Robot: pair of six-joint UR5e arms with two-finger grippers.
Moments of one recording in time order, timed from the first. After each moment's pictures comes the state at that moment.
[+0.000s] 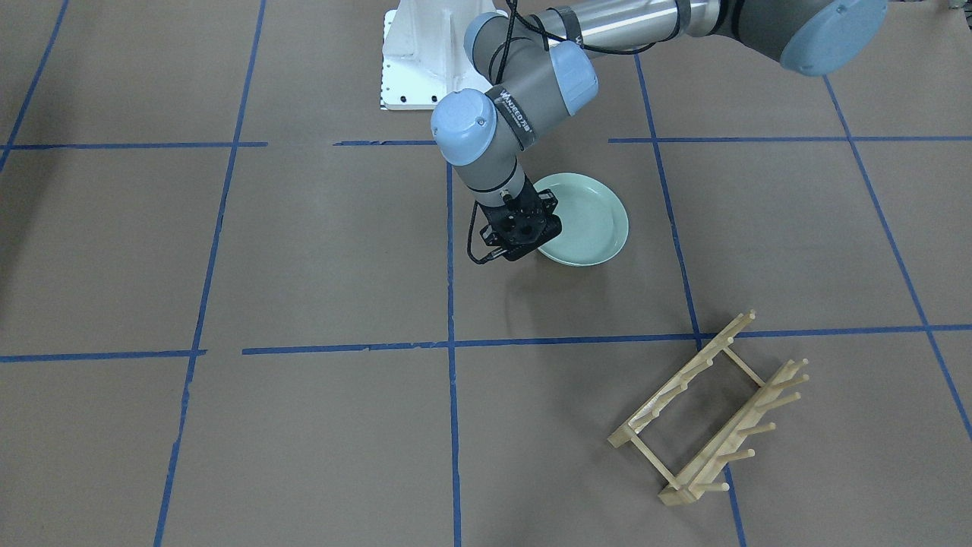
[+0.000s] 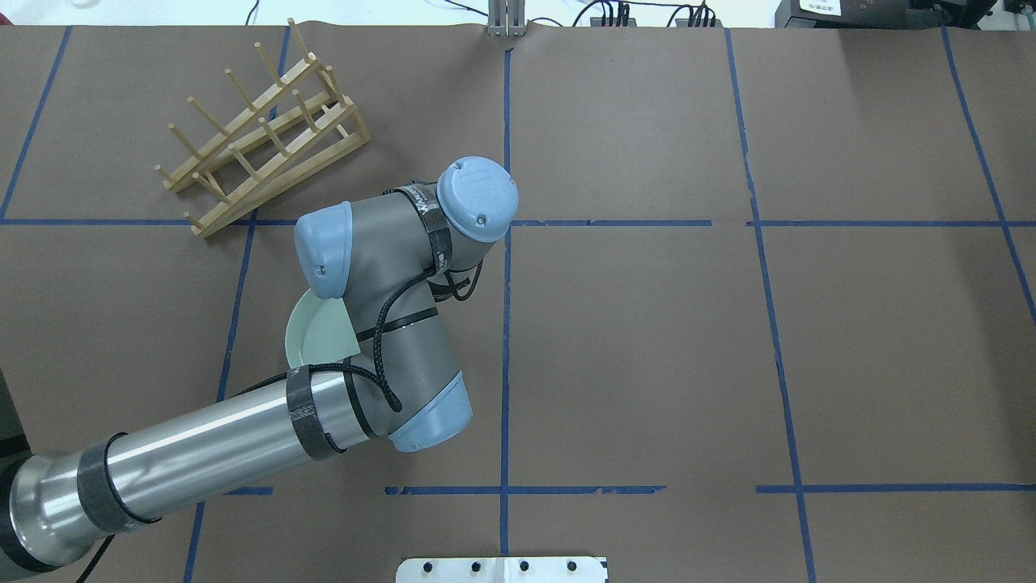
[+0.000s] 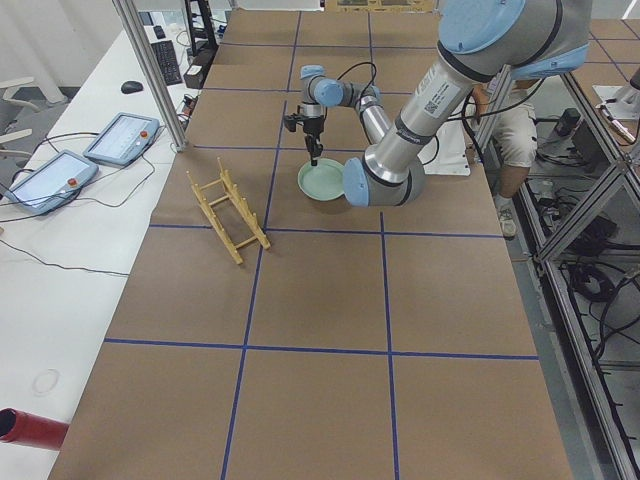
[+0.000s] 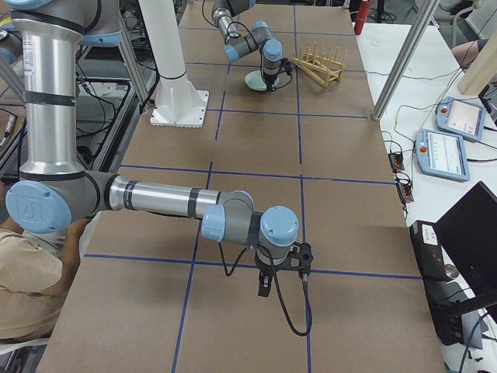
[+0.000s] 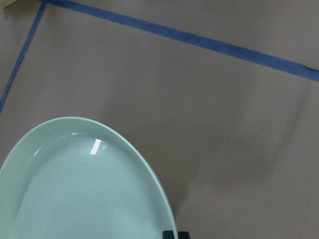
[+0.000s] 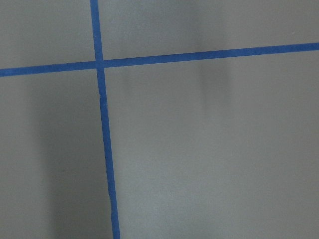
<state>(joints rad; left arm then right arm) -0.50 -2.45 -1.45 -1.20 -1.78 -1.50 1.62 -1.63 1.56 -1.62 2.32 -0.02</state>
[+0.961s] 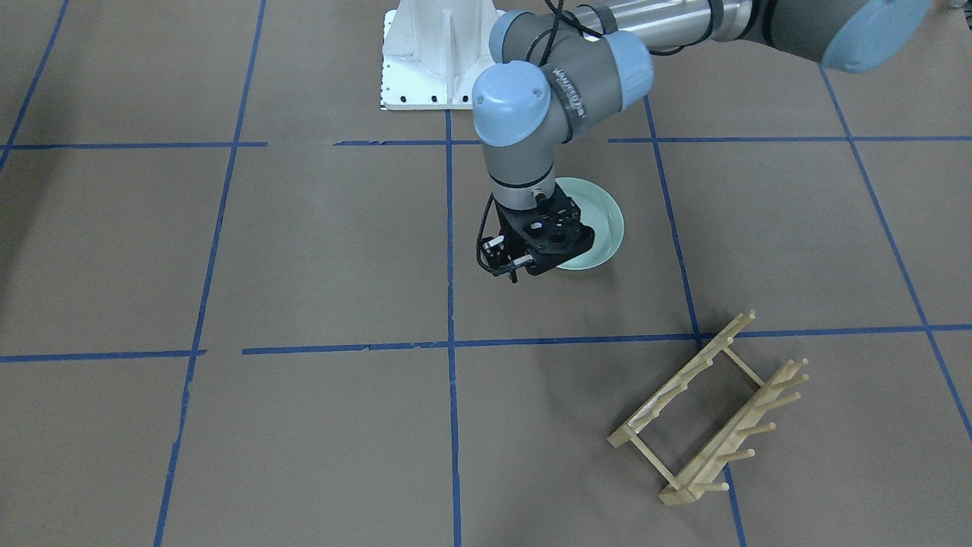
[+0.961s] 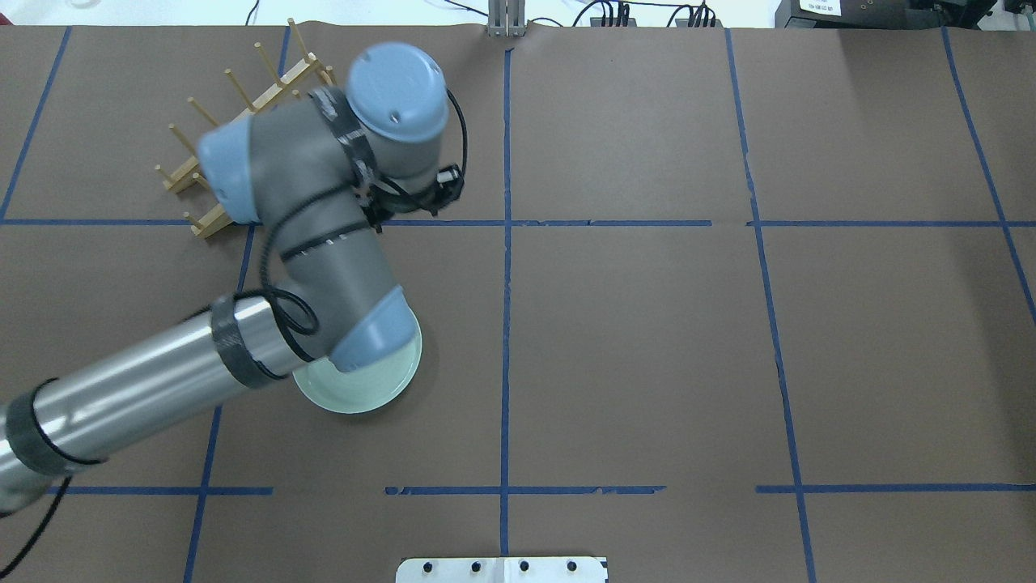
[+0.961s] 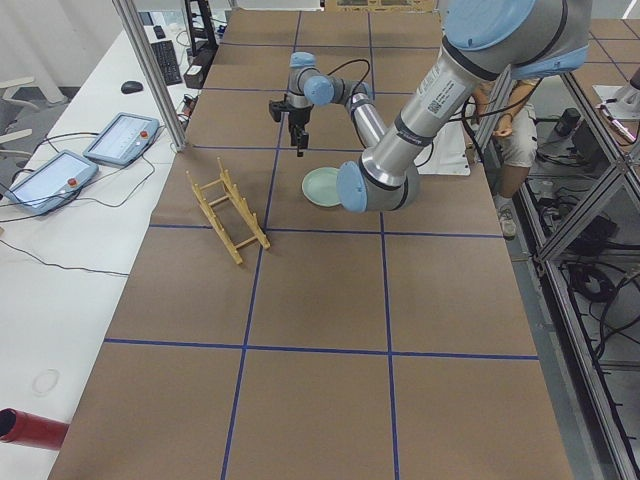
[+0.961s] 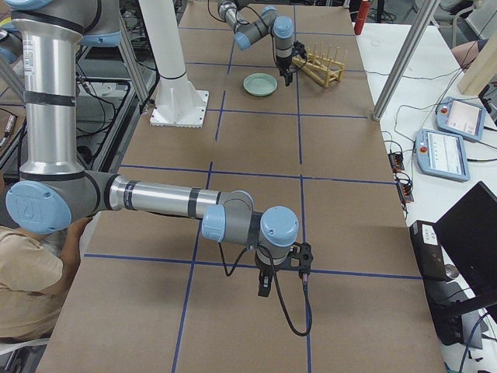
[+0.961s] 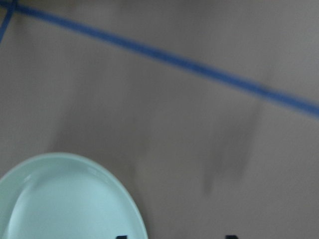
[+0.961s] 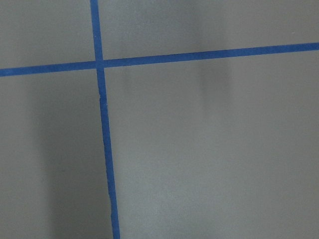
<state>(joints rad) -0.70 -2.40 -1.58 -1.37 -1.83 -1.40 1.62 -1.63 1.56 -1.62 2.32 -0.02</state>
